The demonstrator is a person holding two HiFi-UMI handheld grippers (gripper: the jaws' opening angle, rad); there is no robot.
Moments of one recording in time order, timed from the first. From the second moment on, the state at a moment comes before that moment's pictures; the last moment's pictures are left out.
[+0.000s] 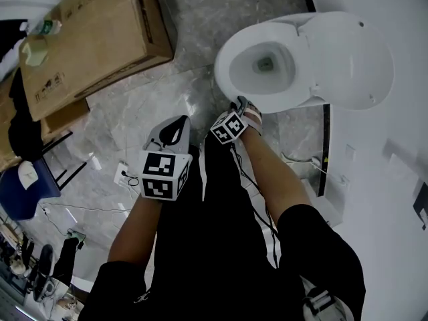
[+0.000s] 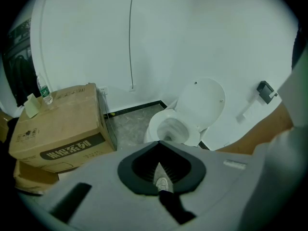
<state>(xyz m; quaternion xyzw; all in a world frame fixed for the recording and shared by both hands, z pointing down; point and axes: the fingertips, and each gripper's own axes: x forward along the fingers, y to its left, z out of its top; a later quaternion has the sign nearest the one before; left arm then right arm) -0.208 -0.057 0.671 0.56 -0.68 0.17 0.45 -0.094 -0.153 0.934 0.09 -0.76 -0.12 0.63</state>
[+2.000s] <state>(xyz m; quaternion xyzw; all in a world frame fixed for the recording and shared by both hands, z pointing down) -0.203 -0.078 0.488 0.65 -0.68 0.11 0.32 -0.118 -0.162 0.528 0.34 -0.90 0.08 0.27</state>
